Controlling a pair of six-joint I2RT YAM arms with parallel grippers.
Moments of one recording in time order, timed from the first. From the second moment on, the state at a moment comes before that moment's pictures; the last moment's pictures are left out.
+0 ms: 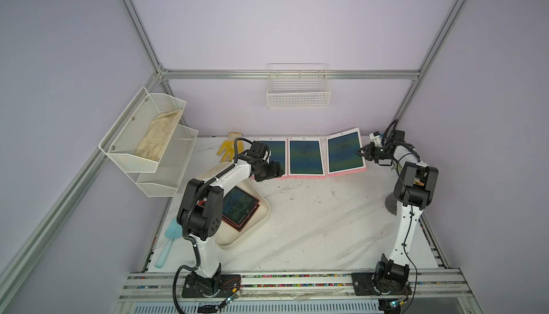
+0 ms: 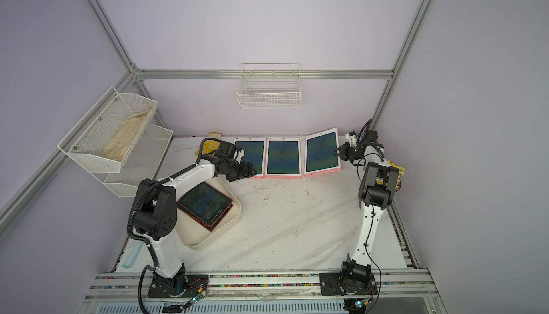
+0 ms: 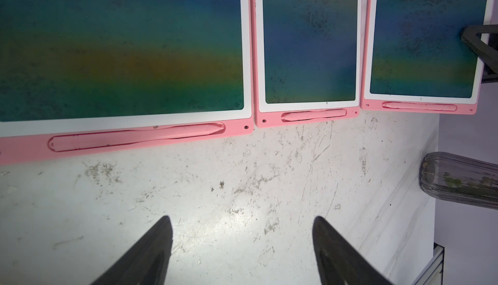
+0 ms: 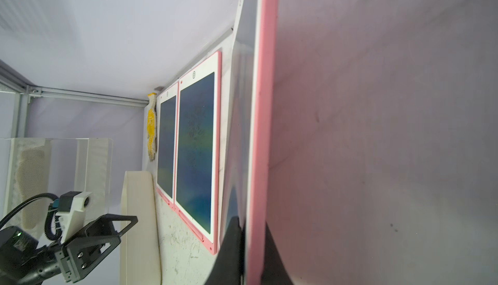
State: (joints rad) left arm -0.37 1.89 1.43 -0.53 0.29 -0.49; right arm -0.32 2.42 1.99 -0.63 -0.90 0.17
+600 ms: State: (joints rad) left arm -0.37 1.89 1.43 -0.54 0.30 -0.49; right arm -0.32 2.44 2.03 -0.65 -0.85 0.15
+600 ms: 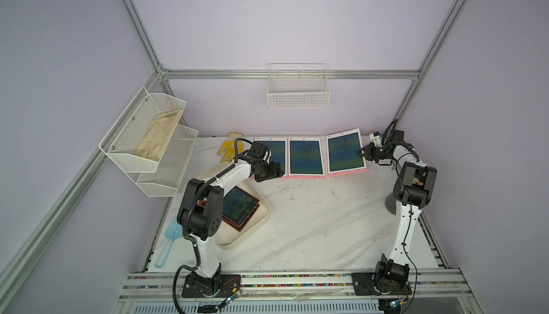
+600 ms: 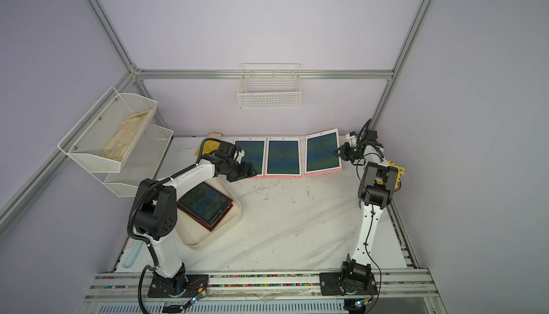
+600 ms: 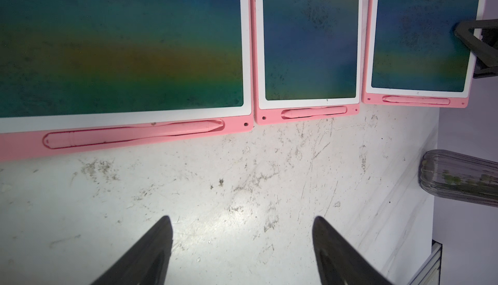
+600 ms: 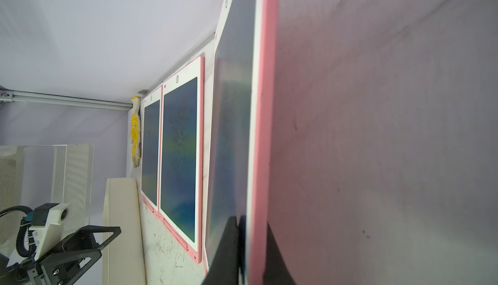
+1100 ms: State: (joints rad) left arm -0.37 1.89 1.43 -0.54 0.31 -0.48; right arm -0.31 2.46 2.06 -0.67 -0.85 0.09
